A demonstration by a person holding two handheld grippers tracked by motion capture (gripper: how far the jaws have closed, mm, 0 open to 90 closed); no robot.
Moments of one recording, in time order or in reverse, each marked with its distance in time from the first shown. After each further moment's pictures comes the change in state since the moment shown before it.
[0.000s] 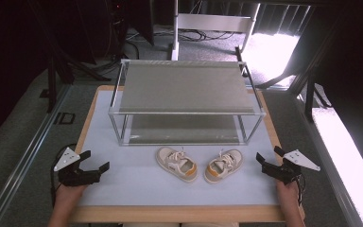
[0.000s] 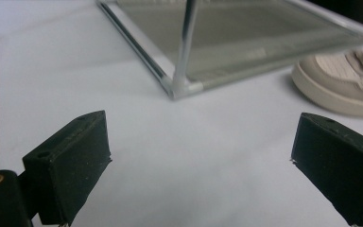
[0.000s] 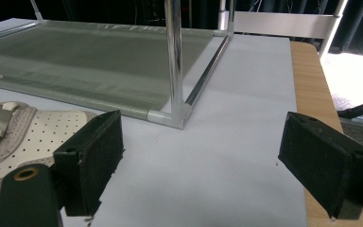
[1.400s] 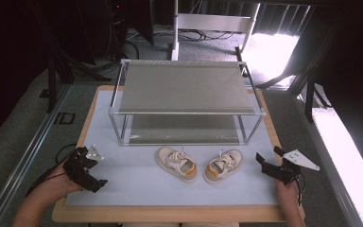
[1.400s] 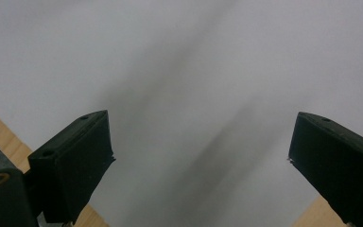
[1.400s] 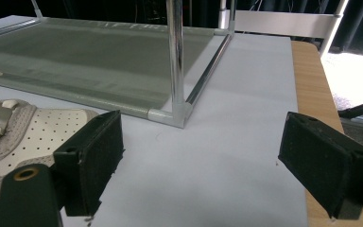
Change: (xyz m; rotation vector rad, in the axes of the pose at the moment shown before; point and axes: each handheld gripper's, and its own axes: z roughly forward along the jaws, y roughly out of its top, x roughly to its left) left arm -0.037 0.059 0.004 0.720 -0.030 0.415; right arm 0.001 0.000 0.001 0.006 0.000 -0.004
